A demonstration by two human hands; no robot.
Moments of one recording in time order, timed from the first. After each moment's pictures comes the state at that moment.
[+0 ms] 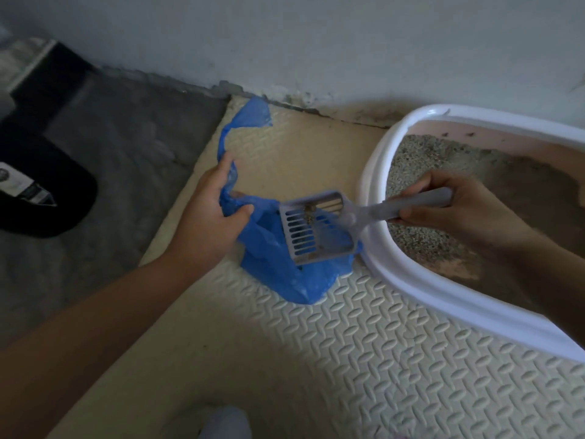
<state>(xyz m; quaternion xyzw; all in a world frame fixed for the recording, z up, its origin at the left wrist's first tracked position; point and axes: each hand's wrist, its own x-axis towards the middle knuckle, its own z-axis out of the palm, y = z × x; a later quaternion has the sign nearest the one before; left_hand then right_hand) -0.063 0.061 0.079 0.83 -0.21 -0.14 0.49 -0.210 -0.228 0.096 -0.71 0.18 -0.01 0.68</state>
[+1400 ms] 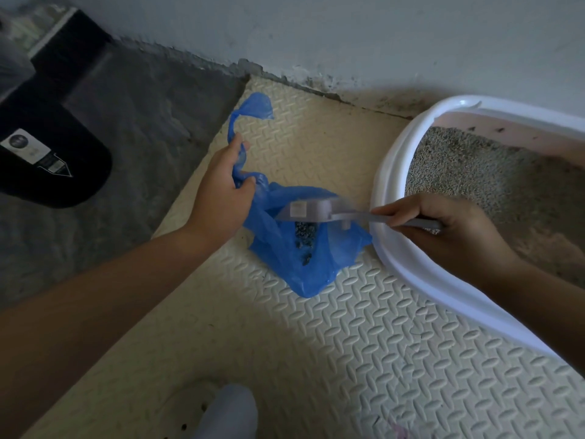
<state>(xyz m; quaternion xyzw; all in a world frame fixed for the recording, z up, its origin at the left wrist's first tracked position) -0.049 0.058 0.060 0.85 -0.16 -0.09 0.49 -0.216 -0.202 0.067 -0.87 -0.07 -0.12 0.47</state>
